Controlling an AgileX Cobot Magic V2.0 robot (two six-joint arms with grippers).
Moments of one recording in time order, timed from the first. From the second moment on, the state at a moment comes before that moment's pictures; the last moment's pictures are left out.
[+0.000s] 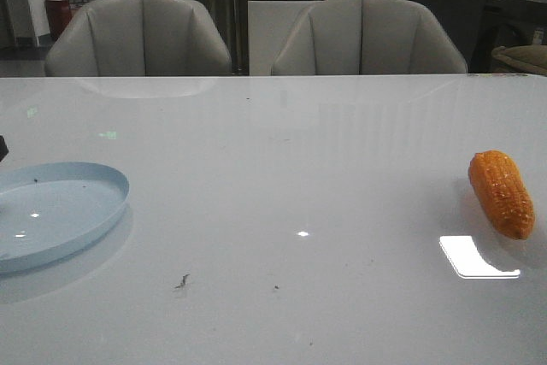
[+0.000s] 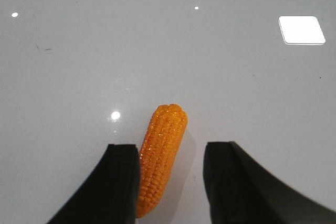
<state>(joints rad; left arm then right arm) 0.00 1.84 -1.10 0.00 0.66 -0.01 0.04 0.96 -0.63 0.10 0.25 0.02</state>
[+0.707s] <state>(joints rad) -0.01 1.85 -1.58 -0.17 1.00 0.00 0.04 0.96 -0.63 0.10 0.25 0.02</state>
